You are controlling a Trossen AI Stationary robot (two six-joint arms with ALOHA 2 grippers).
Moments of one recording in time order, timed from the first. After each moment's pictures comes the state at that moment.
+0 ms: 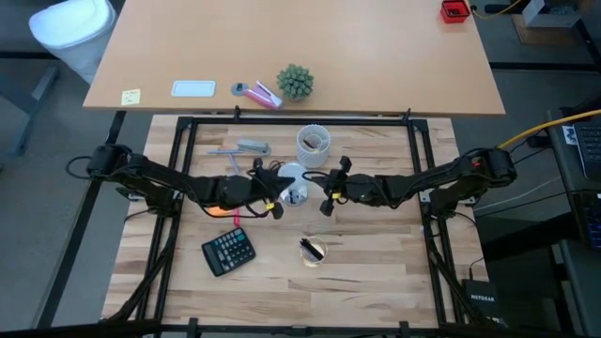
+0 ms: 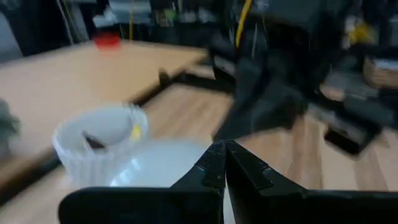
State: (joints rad) left arm -0.13 1.43 0.73 0.49 -0.57 -0.14; right arm 0.07 1.46 0.71 0.38 0.46 0.08
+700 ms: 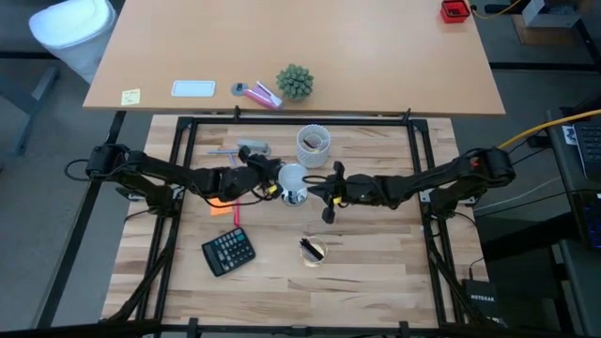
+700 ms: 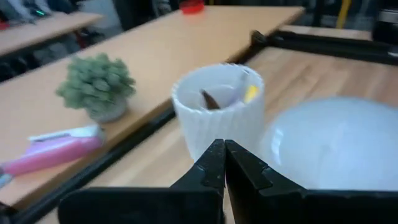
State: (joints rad) left arm -0.03 1.41 0.73 0.26 -0.80 -0.15; right arm 0.07 1.47 0.71 0.41 0.27 0.09
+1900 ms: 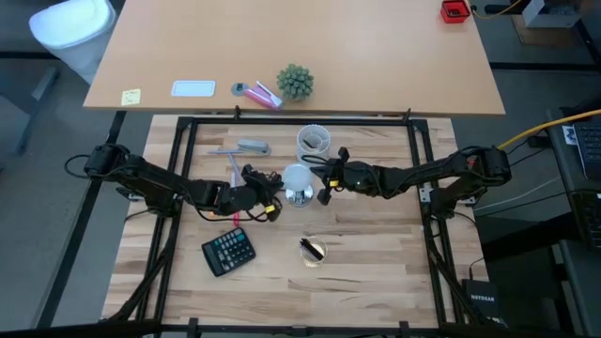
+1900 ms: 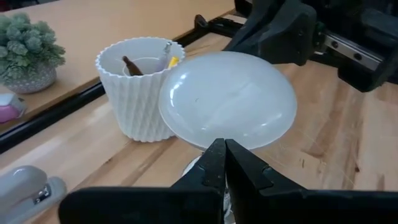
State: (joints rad) left arm -0.18 1.41 0.73 0.18 -0.72 -0.38; right arm -0.04 1.50 0.71 0.45 0.35 0.07
